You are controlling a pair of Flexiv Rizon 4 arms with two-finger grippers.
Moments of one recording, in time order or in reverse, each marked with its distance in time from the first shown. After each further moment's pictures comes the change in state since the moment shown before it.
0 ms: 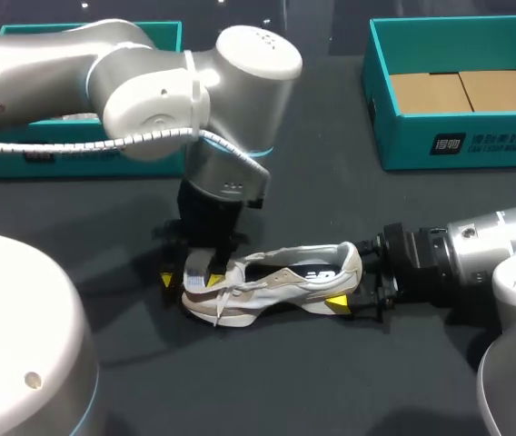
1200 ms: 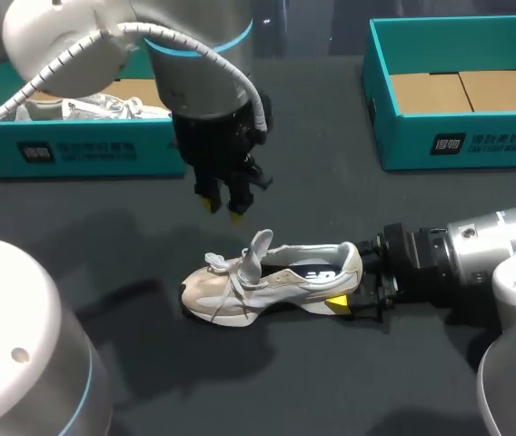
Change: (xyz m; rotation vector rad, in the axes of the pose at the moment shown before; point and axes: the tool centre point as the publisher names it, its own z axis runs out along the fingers) left arm 0.004 0.033 -0.173 0.286 0.336 0.831; right arm 0.000 0.000 0.000 0.000 0.000 0.000
